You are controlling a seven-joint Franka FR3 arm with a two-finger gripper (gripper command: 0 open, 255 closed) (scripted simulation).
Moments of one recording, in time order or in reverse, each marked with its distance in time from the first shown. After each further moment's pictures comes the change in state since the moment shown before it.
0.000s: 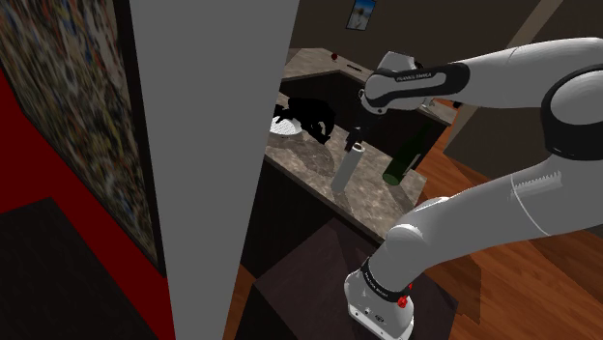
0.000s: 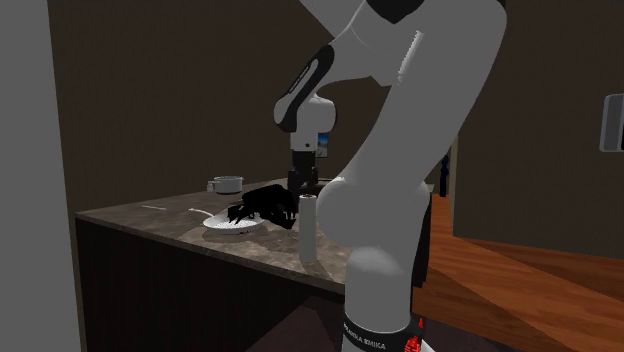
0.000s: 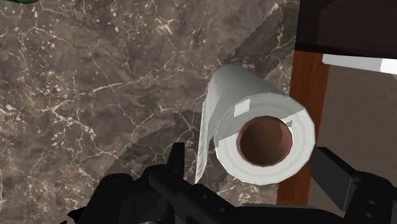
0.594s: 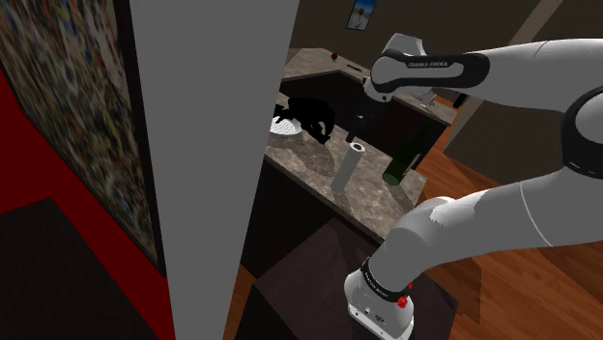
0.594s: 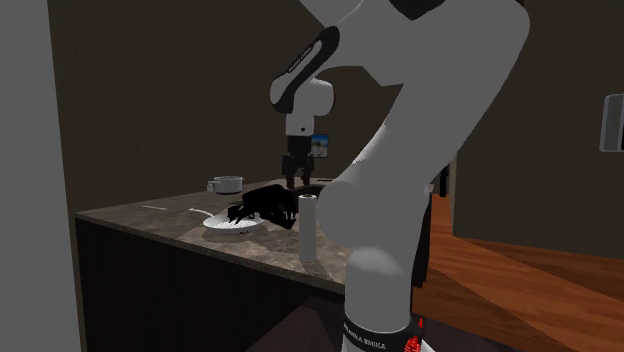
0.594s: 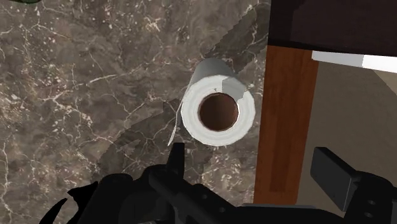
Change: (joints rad) arm 0.011 -0.090 0.057 0.045 0.019 -0.132 0.042
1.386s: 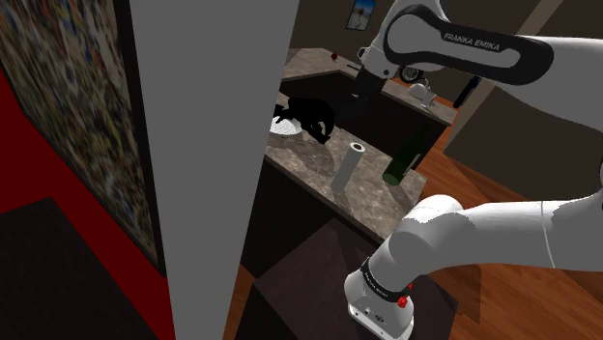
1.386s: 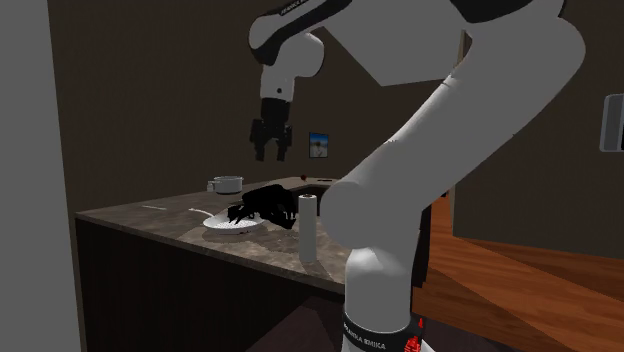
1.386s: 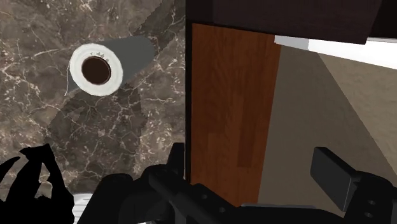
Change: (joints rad) arm 0.083 -0.222 0.198 0.031 0.136 -0.220 0.190
